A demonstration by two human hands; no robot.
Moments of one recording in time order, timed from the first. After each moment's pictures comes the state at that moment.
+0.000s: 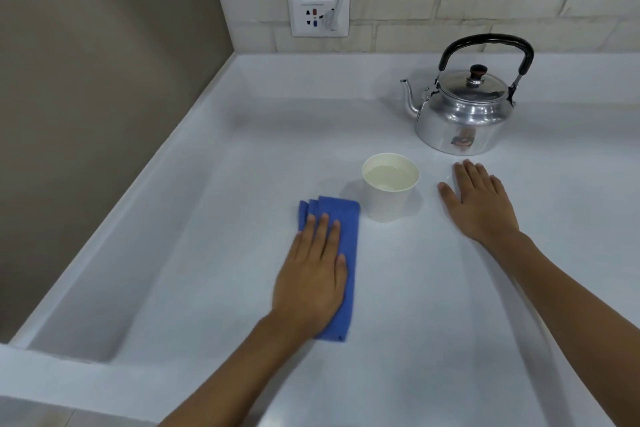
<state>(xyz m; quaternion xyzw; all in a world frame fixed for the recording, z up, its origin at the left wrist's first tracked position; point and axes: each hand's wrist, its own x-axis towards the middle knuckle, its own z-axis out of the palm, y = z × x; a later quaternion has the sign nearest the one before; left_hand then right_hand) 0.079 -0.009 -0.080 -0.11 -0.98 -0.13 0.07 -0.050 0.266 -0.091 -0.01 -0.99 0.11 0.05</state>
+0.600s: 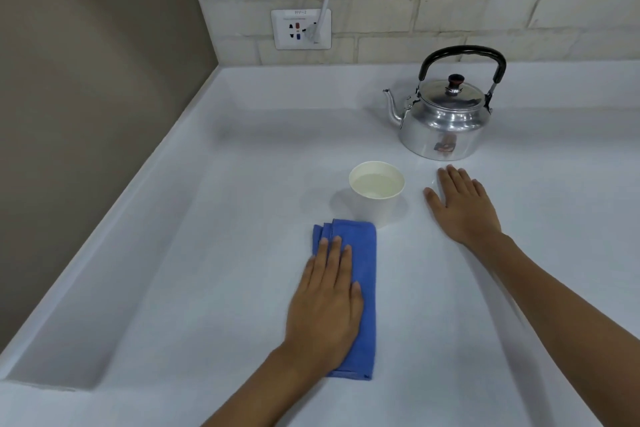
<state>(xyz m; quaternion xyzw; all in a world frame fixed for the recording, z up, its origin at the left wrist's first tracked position) 0.105 0.020 -0.063 -0.13 -0.99 -0.10 0.04 -0.051 0.264 -0.090 -0.02 -0.99 0.10 0.05</state>
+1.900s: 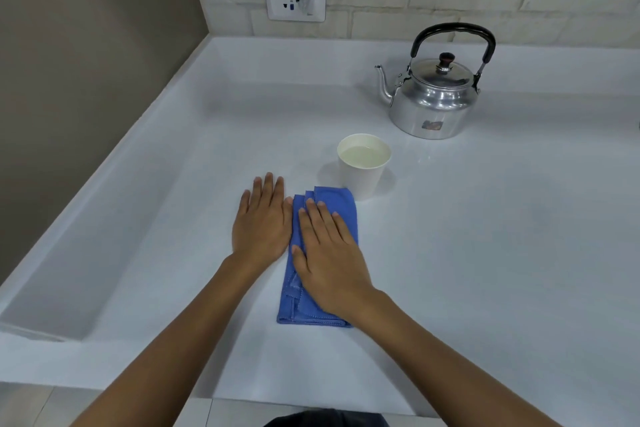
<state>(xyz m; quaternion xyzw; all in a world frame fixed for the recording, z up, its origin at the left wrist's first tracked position) 0.030 -0.040 -0.088 0.00 -0.99 -0.12 0.01 0.090 0.090 -0.072 0.22 -0.97 0.15 0.02</state>
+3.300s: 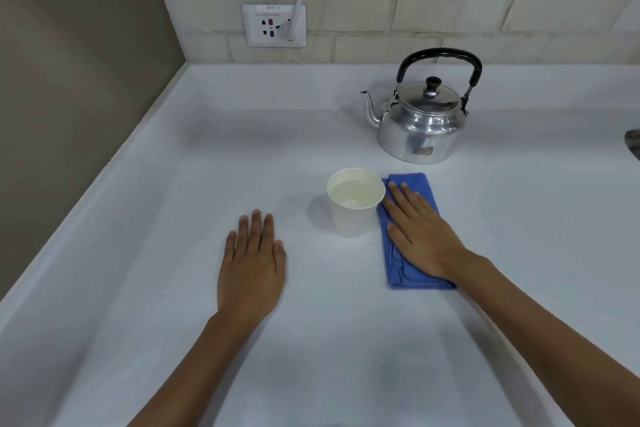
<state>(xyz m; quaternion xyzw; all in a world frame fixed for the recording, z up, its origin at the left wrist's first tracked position) 0.030 -0.036 -0.089 0.00 -0.99 -0.11 0.05 -0.016 0.241 -0.080 0.19 -0.98 0.09 0.02</state>
